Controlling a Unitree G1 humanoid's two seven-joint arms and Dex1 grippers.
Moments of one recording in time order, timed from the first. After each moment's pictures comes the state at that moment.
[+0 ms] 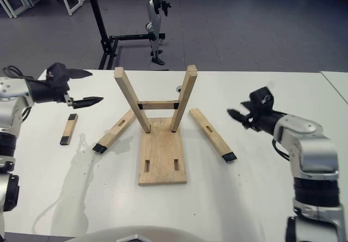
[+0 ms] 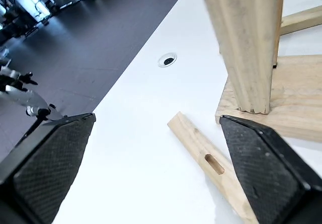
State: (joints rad) left arm -0.65 0.82 -0.02 0.45 -0.24 0.08 -1.17; right arm -0.22 -0.81 -0.15 -0.23 0.40 0.87 0.73
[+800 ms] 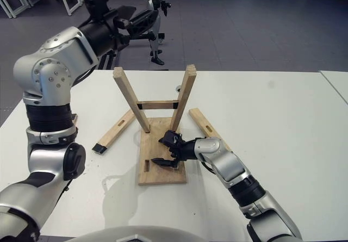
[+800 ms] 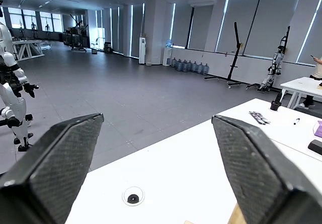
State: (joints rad) left arm -0.99 0.24 0.12 0.03 -0.52 0.90 -0.33; right arm -0.32 -0.48 0.49 -0.07 0.20 0.49 0.84
